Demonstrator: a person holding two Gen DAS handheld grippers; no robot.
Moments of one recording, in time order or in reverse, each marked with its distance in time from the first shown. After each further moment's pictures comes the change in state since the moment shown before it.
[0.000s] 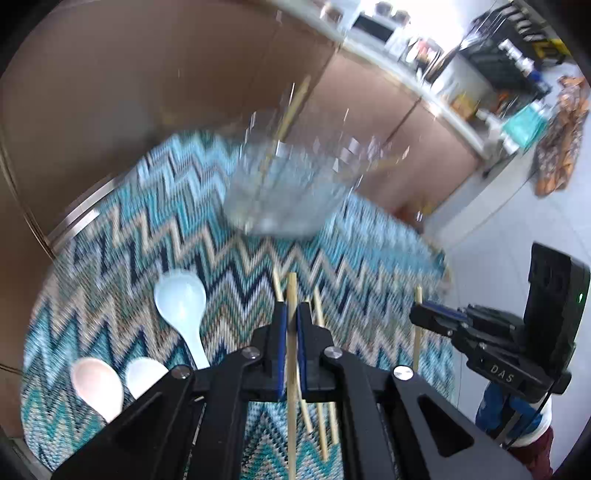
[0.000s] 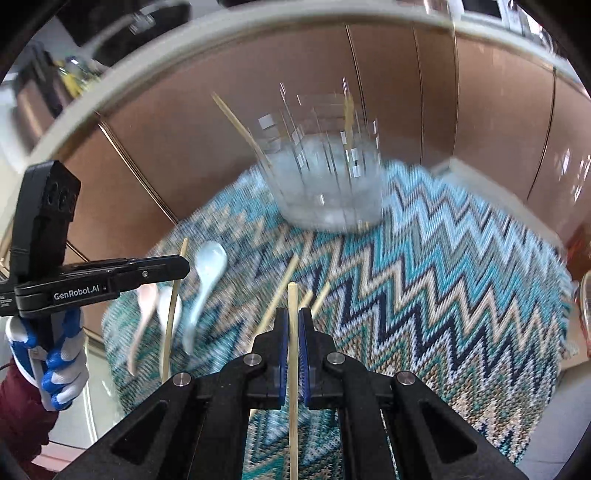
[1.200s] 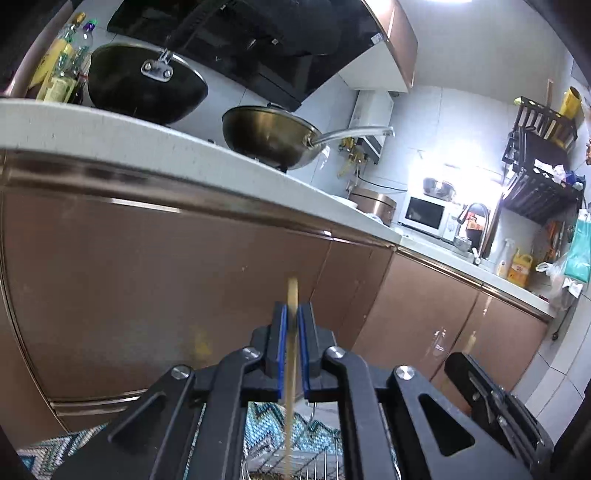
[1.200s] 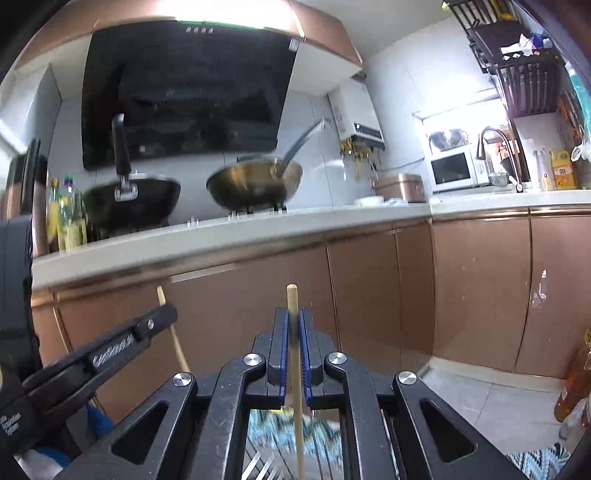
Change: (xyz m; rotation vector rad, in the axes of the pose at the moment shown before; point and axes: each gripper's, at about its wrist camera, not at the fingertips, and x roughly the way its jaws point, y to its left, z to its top) left arm 0.051 -0.027 0.141 -0.056 -0.798 0.290; right arm 0.042 -0.027 0.122 -0.074 -0.752 -0.129
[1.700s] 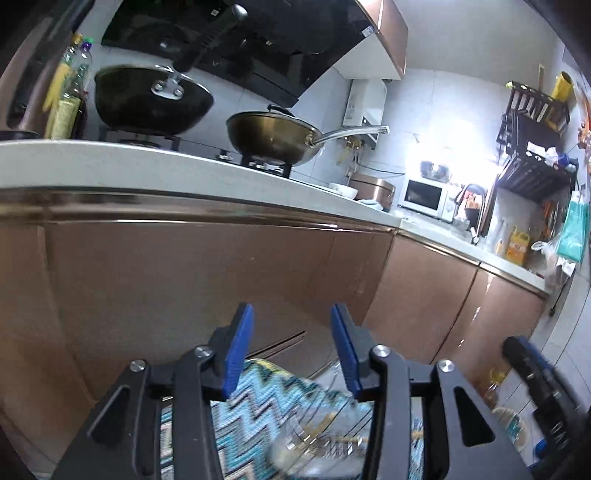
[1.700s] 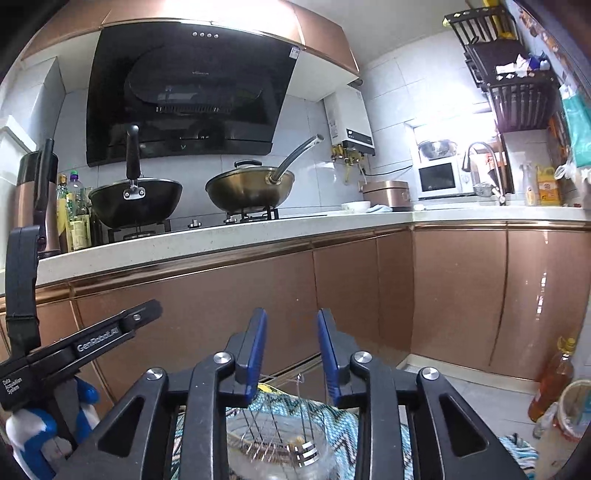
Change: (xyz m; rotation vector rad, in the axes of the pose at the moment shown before) left arm -0.077 0.021 0.025 0.072 0.064 0.035; right arm -0.083 0.010 0.024 -0.015 0.010 -0.057
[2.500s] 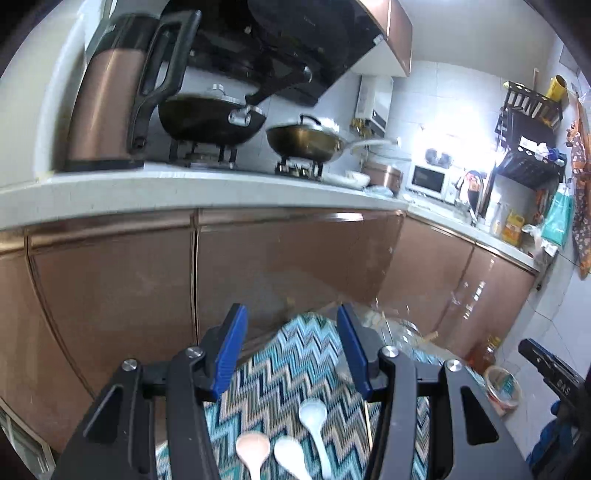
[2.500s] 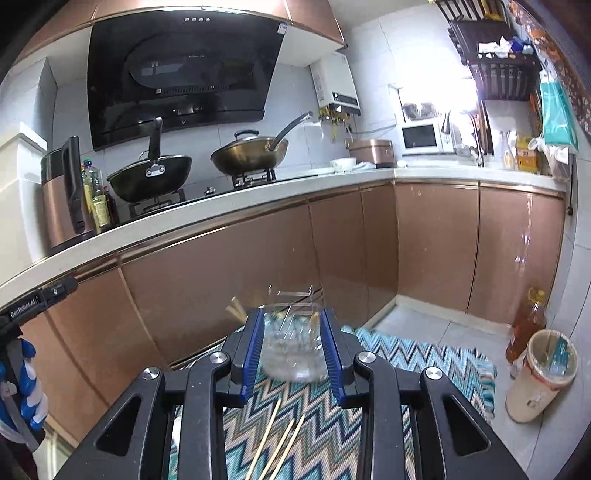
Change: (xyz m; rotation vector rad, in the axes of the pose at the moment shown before) left arm -0.194 0.097 0.022 0.030 0.110 0.024; right arm -0.131 0.034 0.001 0.074 0.228 -0.025
